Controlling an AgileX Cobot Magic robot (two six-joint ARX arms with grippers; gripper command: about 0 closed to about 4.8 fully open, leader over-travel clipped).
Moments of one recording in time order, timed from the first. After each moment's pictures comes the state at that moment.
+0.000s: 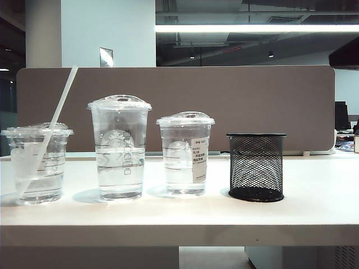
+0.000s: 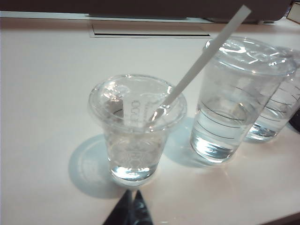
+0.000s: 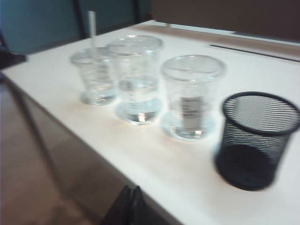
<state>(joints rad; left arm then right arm) 0.04 0.01 0.10 -0.29 0.36 -0.02 0.82 0.00 0.14 -0.26 0.08 0.05</state>
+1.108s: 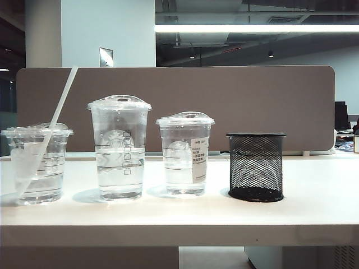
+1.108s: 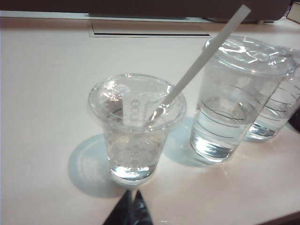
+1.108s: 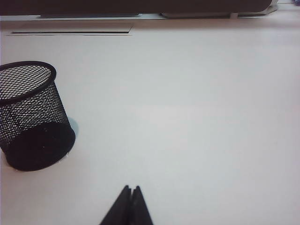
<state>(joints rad) 0.04 0.01 0.10 -0.29 0.36 -0.02 0.08 0.00 0.01 -0.19 0.00 0.02</state>
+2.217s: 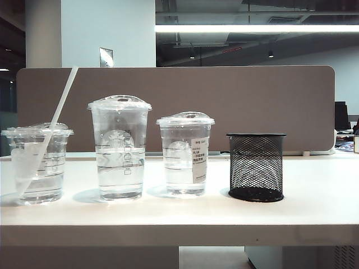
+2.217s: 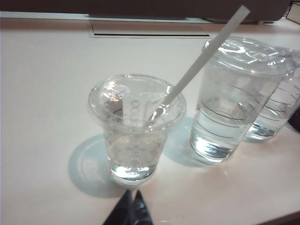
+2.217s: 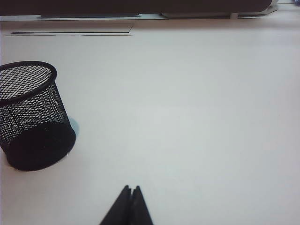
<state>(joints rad) 0.04 0.01 0.10 -0.29 0.36 -0.02 0.08 0.00 0.01 -0.19 0.00 0.02</state>
